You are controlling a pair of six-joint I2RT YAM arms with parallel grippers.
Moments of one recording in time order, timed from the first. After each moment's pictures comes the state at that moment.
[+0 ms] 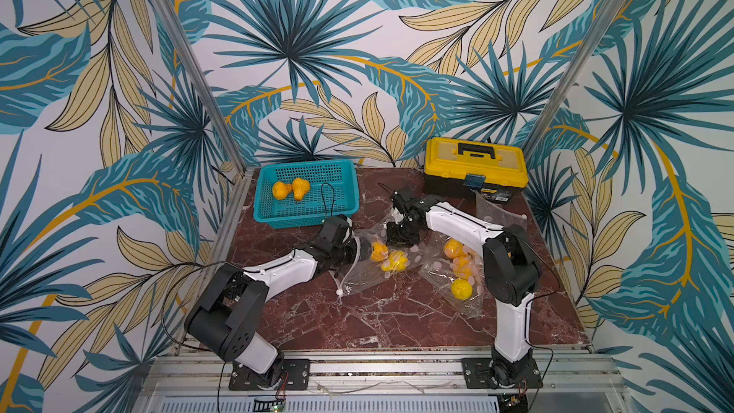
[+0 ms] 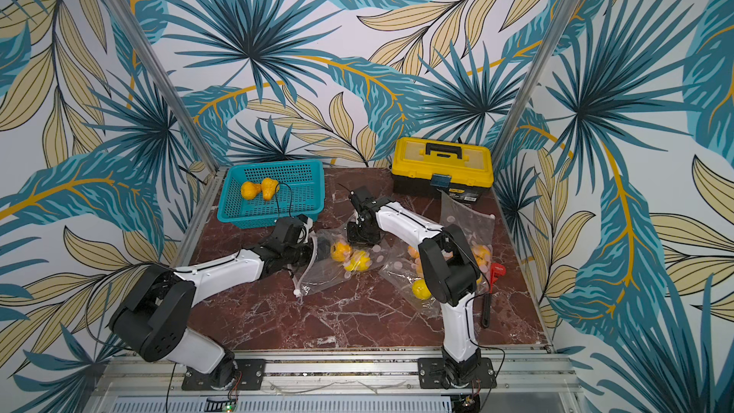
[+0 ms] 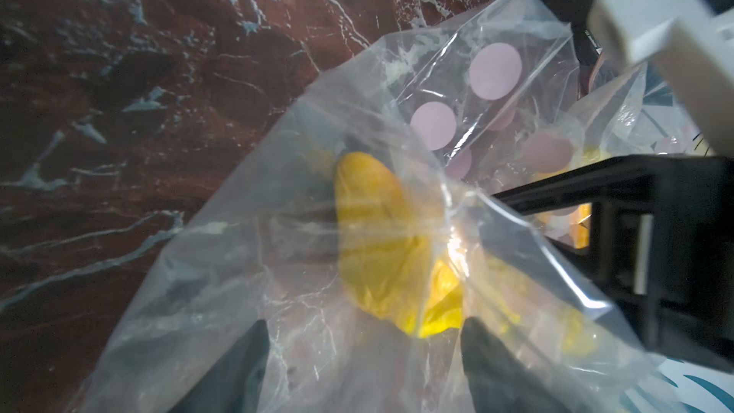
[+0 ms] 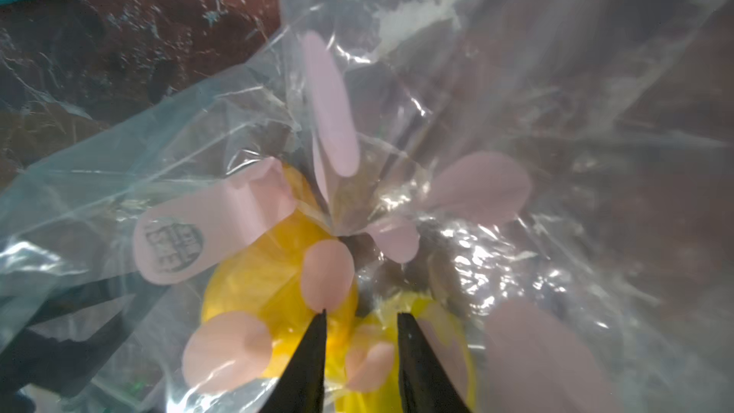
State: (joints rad) left arm -0.51 1.54 0.81 -0.04 0.27 -0.75; right arm 0.55 2.03 1.56 -0.80 -0.22 0.52
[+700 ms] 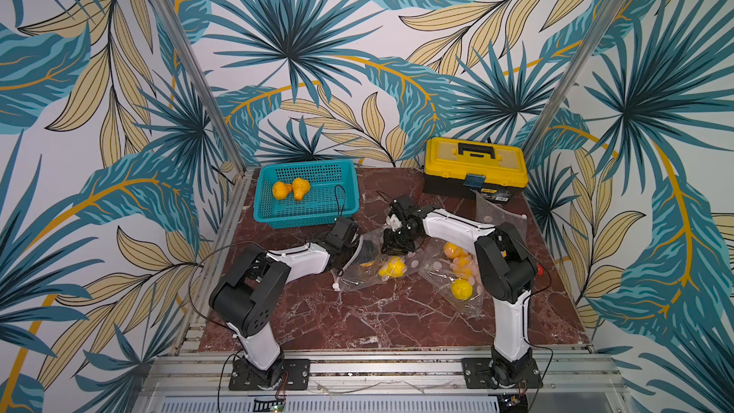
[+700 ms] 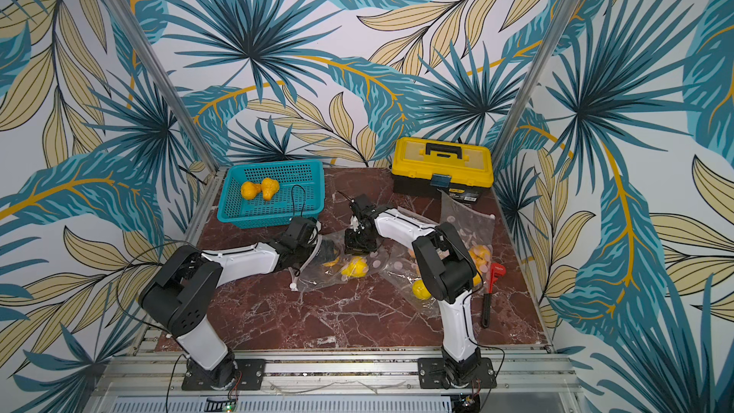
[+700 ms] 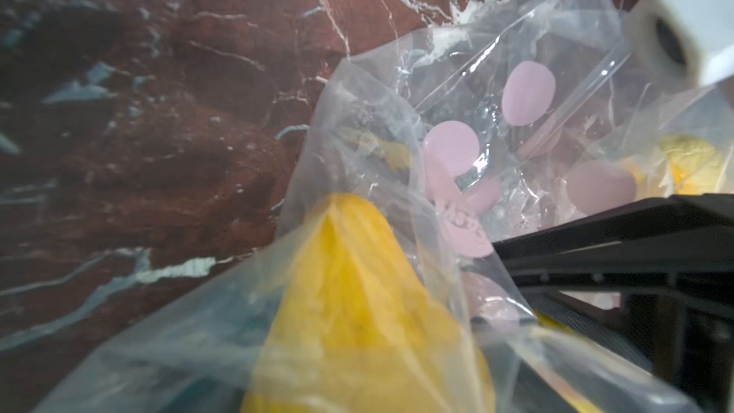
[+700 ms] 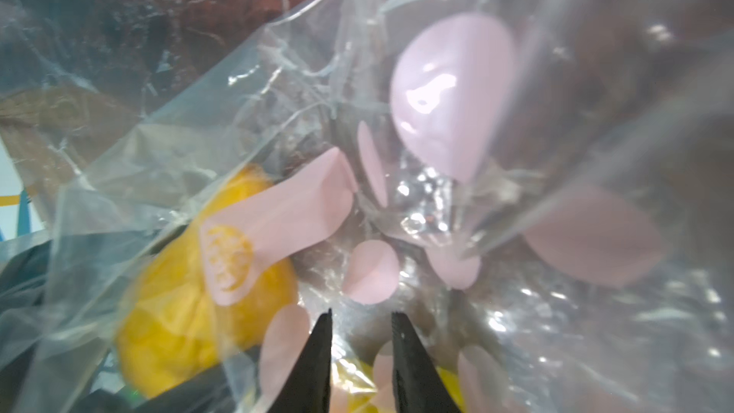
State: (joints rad) left arm -0.54 1.72 0.89 -0.06 0.23 -0.72; right arm 0.54 2.04 1.47 -0.68 -0.32 0.55
